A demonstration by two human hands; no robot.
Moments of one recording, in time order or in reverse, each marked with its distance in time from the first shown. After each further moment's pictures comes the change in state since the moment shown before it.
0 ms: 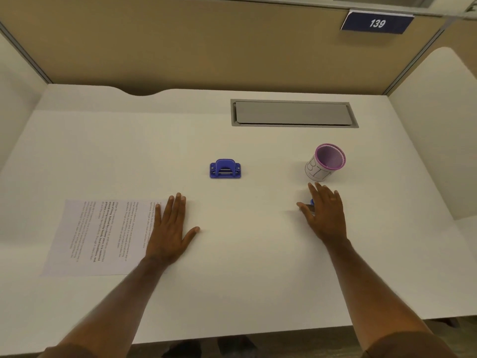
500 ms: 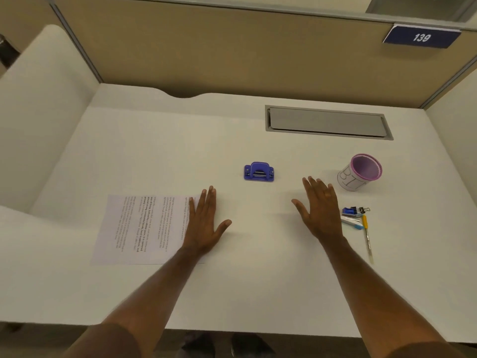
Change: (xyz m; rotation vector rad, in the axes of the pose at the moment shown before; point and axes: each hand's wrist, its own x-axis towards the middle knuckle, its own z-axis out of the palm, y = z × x) left_hand 0.002 0.004 -0.021 -0.256 0.101 0.002; right_hand 0.022 -0.103 -0.002 0.057 -0.033 -0.134
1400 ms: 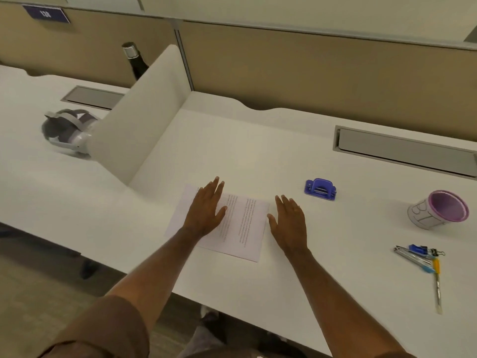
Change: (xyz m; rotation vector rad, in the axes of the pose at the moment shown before) left_hand -0.049 -0.082 -0.125 0.205 0.067 -0.202; right_hand 0.004 -0.220 0.036 0.185 -0.207 -0.128
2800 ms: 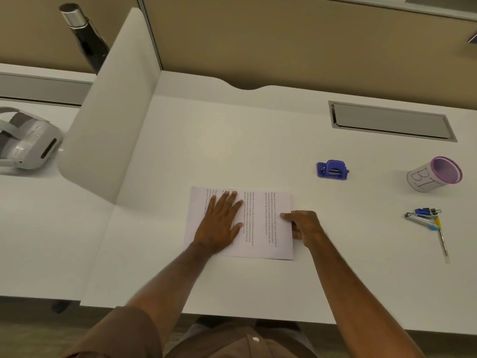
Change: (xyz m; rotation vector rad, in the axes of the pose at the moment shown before) left_hand 0.003 -0.083 0.051 -0.001 -0.139 0.366; right_hand 0.007 -0.061 0.016 1.163 -0.095 0.996
